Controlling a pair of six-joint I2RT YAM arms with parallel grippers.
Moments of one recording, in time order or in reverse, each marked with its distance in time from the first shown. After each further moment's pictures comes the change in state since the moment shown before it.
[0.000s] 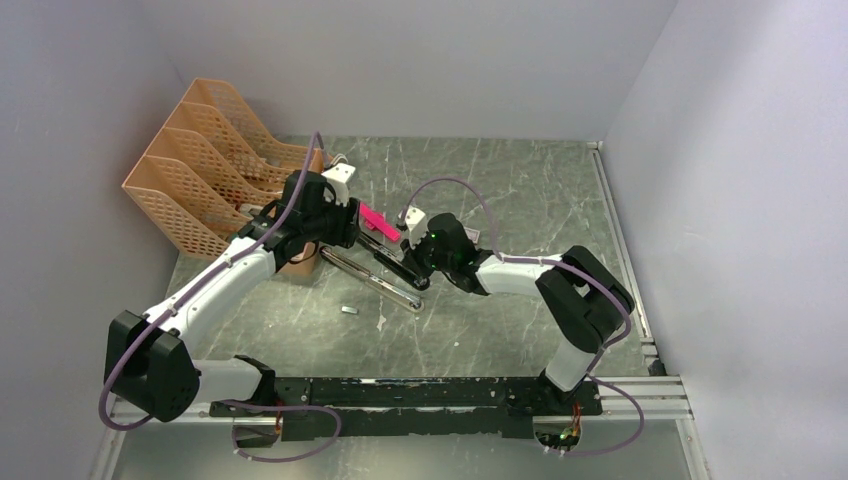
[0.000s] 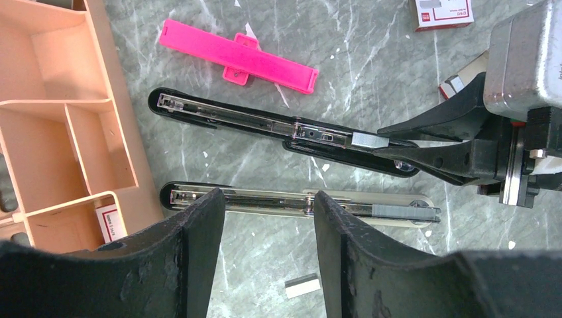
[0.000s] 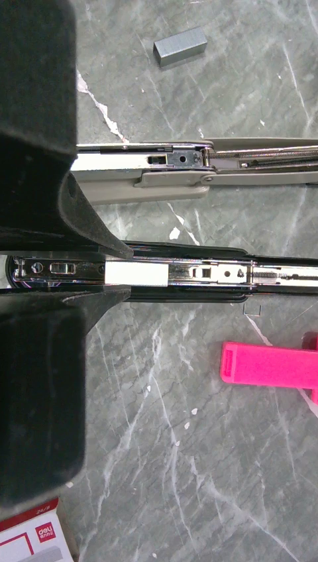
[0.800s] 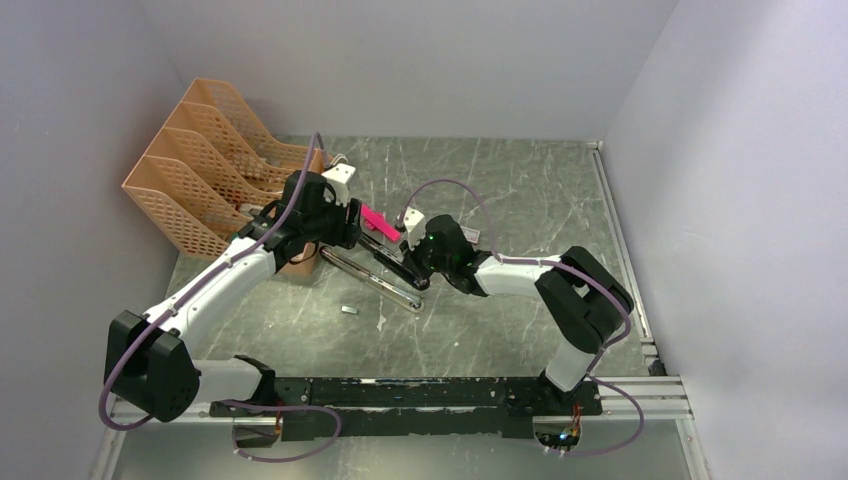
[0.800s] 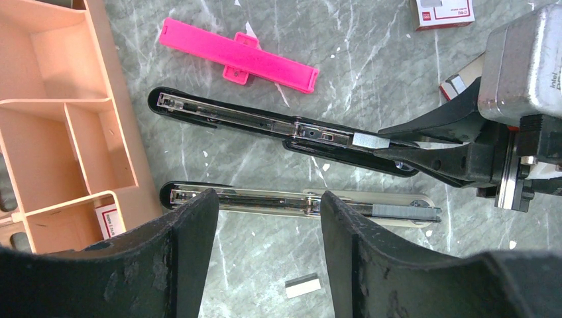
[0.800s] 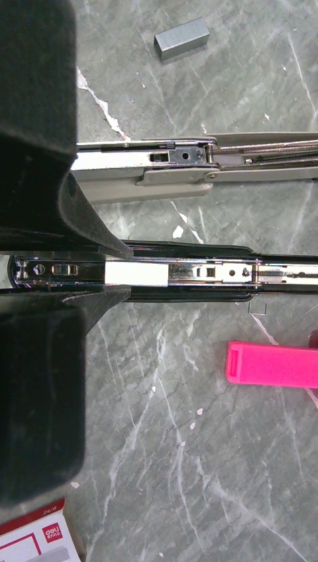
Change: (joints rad) left arm 0.000 0.000 -0.004 0.002 0.000 0.000; right arm 0.015 0.000 0.000 -0.011 0.034 0.001
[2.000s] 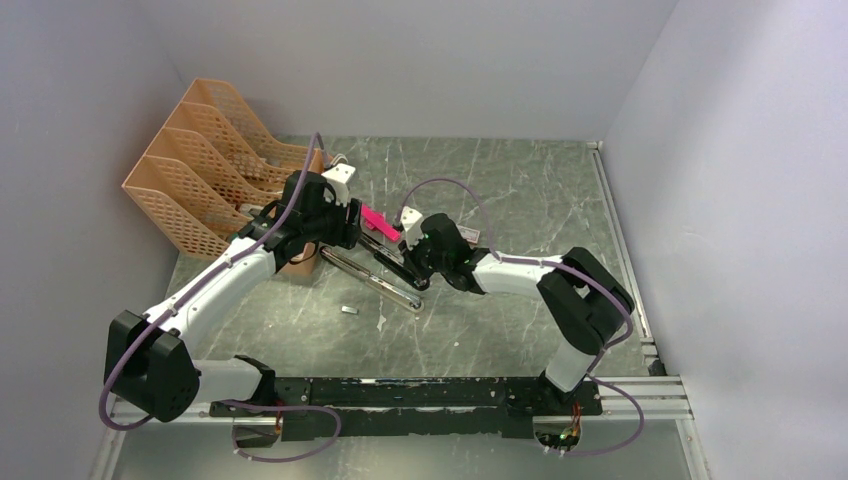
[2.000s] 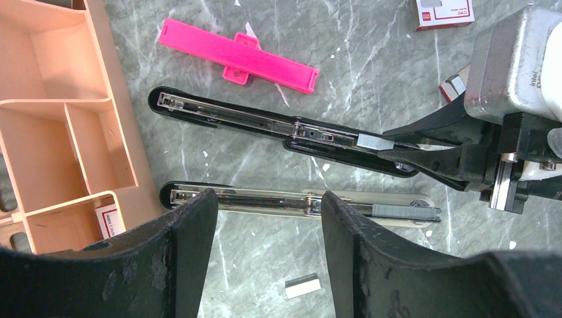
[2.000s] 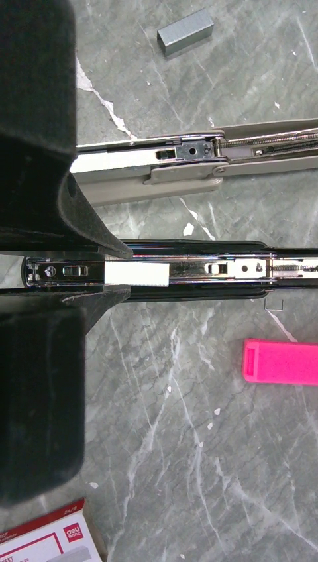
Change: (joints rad) left arm 0.000 0.000 0.000 0.001 0.000 0.000; right arm 0.016 -0.004 0.041 -0.105 0.046 0.019
